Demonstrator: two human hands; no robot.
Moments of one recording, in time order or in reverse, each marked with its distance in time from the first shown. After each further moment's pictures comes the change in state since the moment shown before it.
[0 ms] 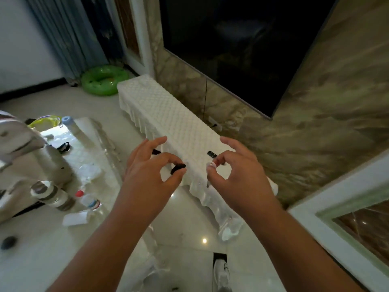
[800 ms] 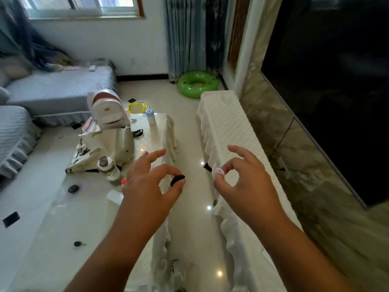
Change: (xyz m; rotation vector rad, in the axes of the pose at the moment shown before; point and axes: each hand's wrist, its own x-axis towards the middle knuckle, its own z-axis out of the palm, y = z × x) left_hand 0.087 -0.009 0.004 0.112 0.402 -0.436; right_hand 0.200 -0.002 0.050 0.180 -0.263 -0.405
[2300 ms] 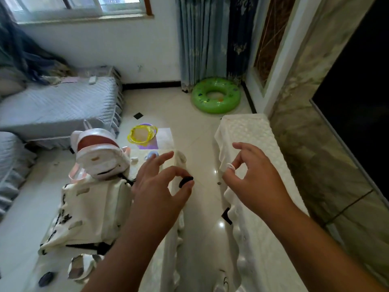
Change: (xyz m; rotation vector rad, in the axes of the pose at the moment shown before) left_hand 0.538 -0.104 0.099 0.001 0.062 -0.049; right_hand 0.561 0.054 0.162 0.059 -0.113 -0.030
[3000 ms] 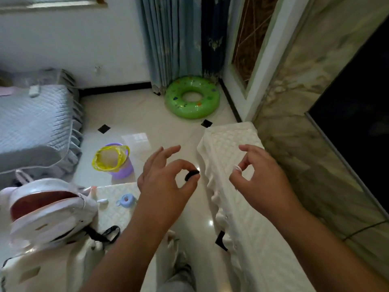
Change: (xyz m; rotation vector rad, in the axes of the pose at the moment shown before) left_hand 0.303 -0.039 0.104 -0.093 -0.177 0.069; right_hand 0.262 0.058 0.035 -0.065 0.045 0.177
